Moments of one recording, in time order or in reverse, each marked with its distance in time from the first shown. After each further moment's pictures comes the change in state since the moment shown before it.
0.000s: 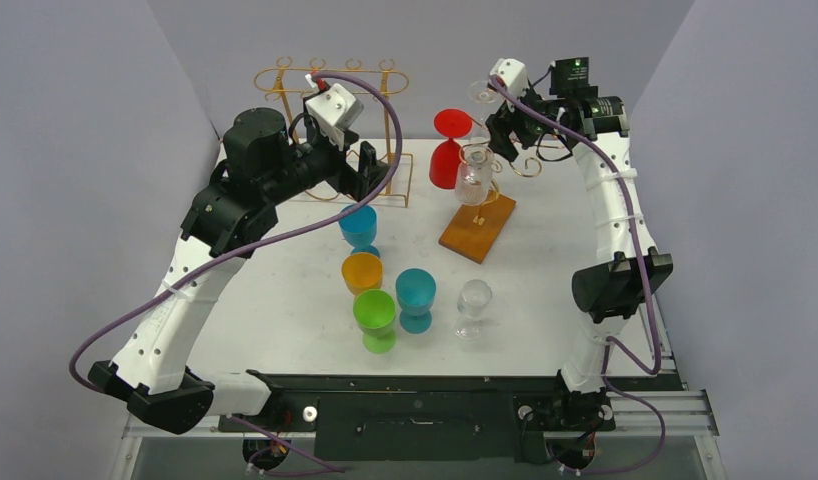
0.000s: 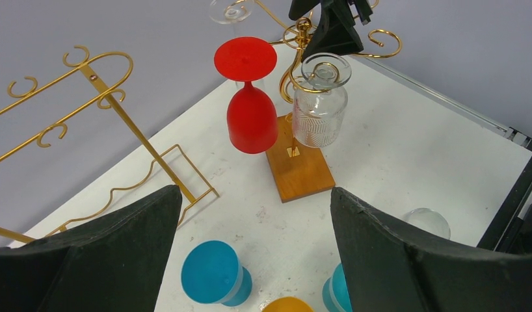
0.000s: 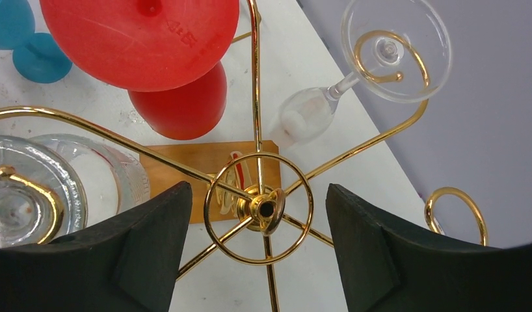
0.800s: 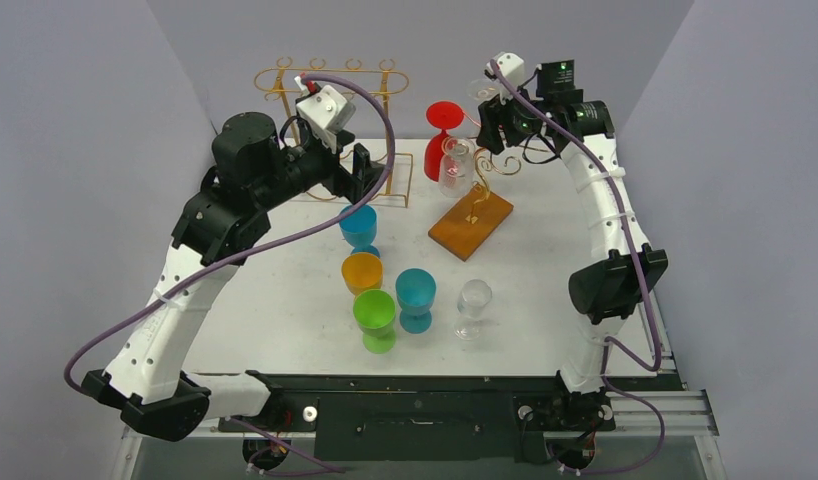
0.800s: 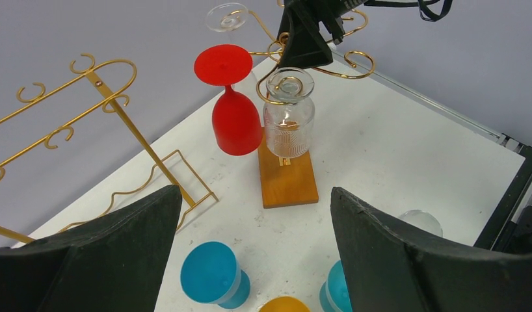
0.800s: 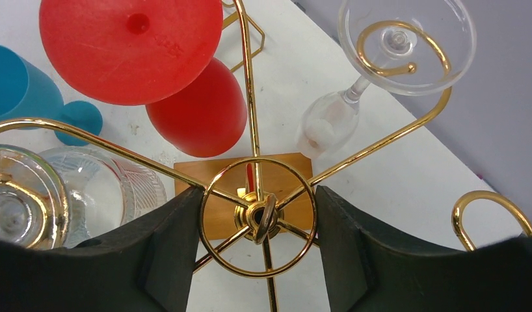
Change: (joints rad) left arm 0.000 -0.030 -0.006 0.007 0.003 -0.011; right arm 0.041 -0.003 -0.075 0.136 0.061 0.293
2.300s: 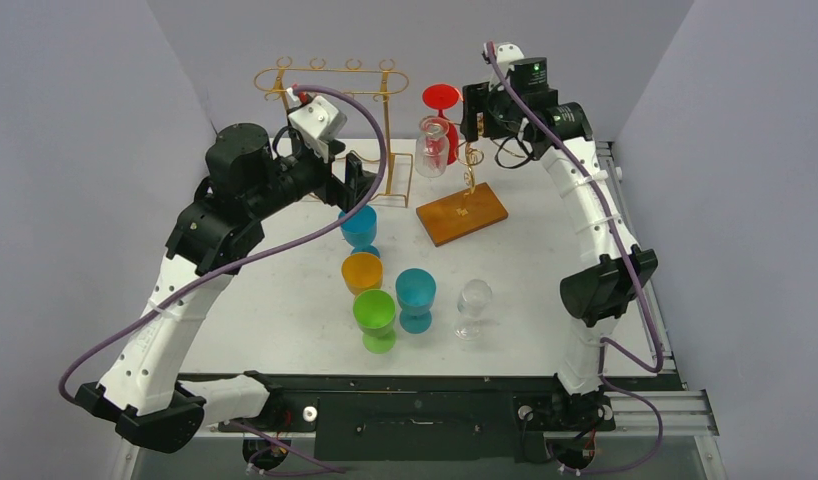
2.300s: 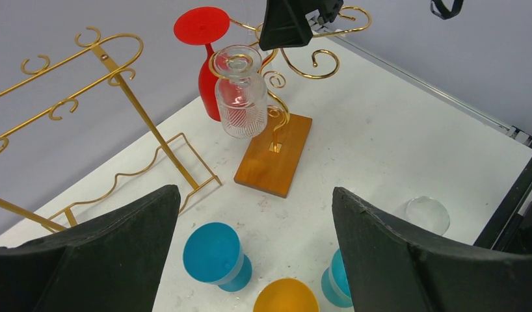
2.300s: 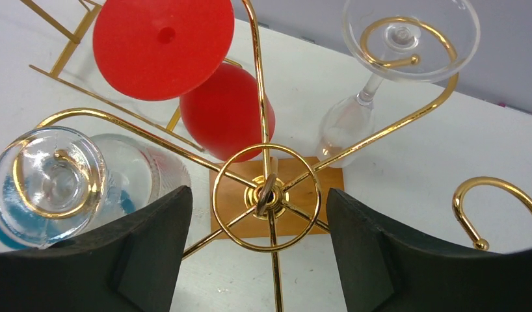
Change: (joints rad) left arm 0.022 -0.064 -0.080 -0.001 -0.002 0.000; right arm 0.128 0.003 0.016 0.079 0.377 0.423
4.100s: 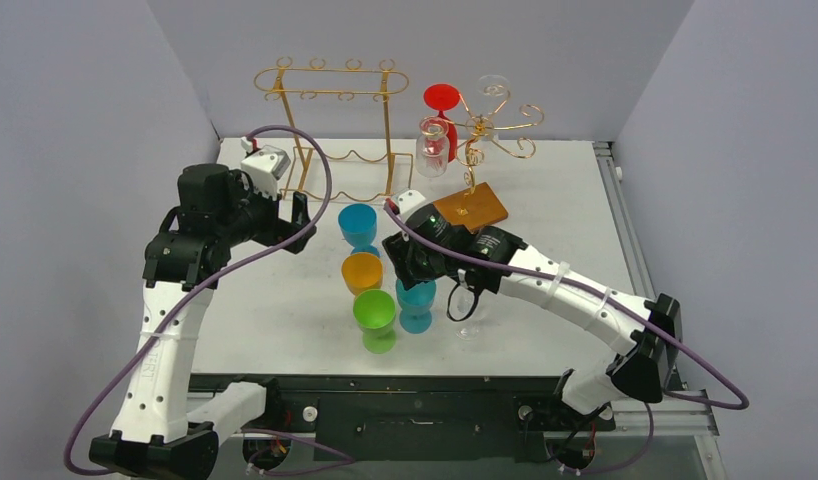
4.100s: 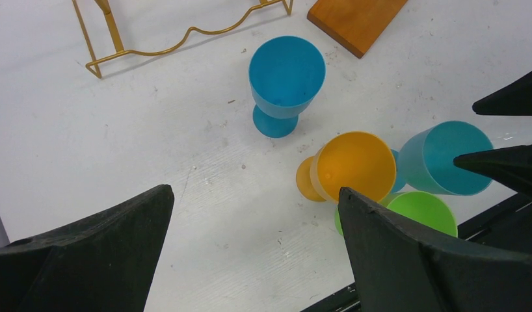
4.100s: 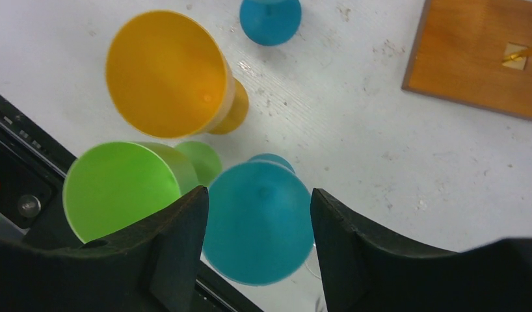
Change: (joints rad) left arm 0.405 -0.161 -0.280 -0.320 0.064 0.039; right arm 0.671 -0.430 -0.812 0.138 0.248 0.232
